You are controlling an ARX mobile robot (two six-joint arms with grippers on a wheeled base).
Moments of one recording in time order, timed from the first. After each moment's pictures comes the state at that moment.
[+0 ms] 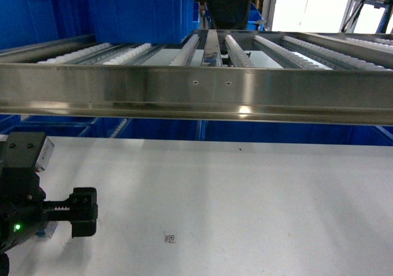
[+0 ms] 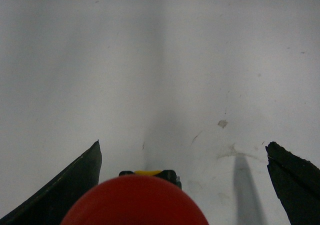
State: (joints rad) left arm -0.12 2.02 0.55 0.80 -0.20 -0.10; right arm -0.13 1.10 0.07 0.61 -0.27 -0.20
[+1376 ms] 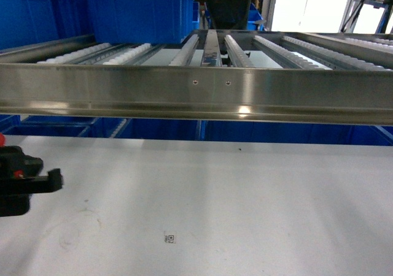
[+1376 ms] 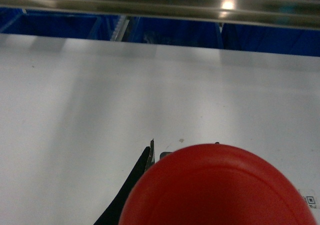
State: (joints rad) left arm -0.21 1.40 0.36 0.54 -0.25 -0.17; right arm -0.13 1.10 0.07 0.61 -0.27 -0.20
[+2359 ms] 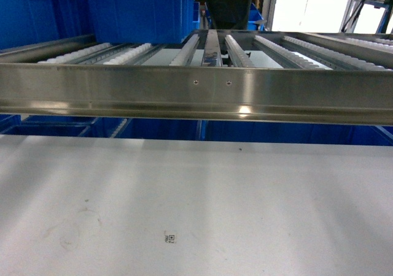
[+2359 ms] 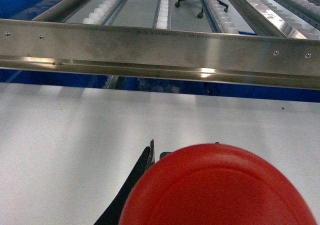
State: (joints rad) left arm -0.26 0.74 0.42 -0.01 -0.27 -0.15; right arm -0.13 1.10 0.07 0.61 -0.27 -0.20
